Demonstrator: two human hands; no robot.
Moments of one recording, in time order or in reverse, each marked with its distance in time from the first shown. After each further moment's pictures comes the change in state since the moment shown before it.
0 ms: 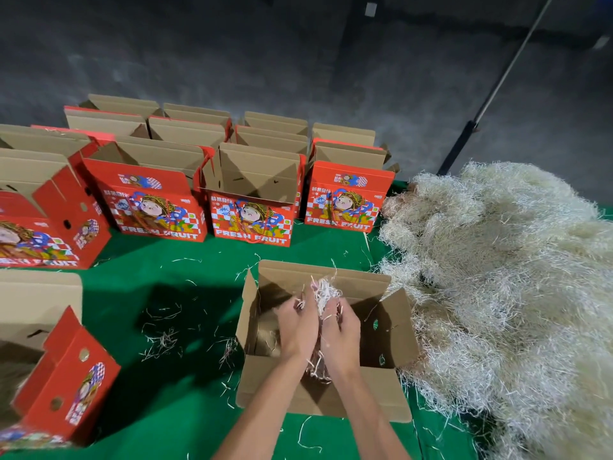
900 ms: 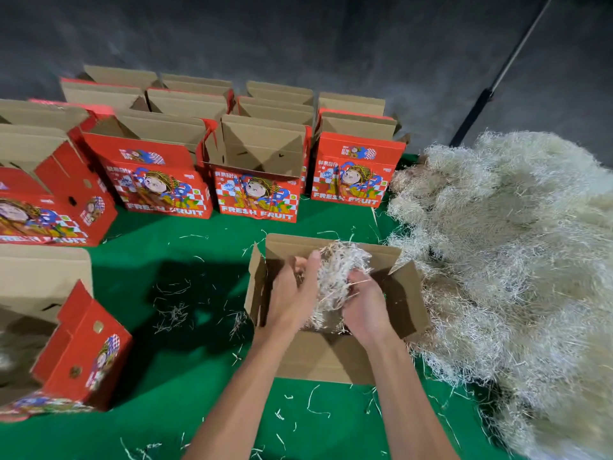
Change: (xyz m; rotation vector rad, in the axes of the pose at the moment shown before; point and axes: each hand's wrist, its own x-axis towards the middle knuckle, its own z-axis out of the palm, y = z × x) left_hand 0.015 -0.001 -0.030 0.356 -0.045 0.256; right_hand 0.027 -0.005 -0.025 0.482 -0.055 0.630
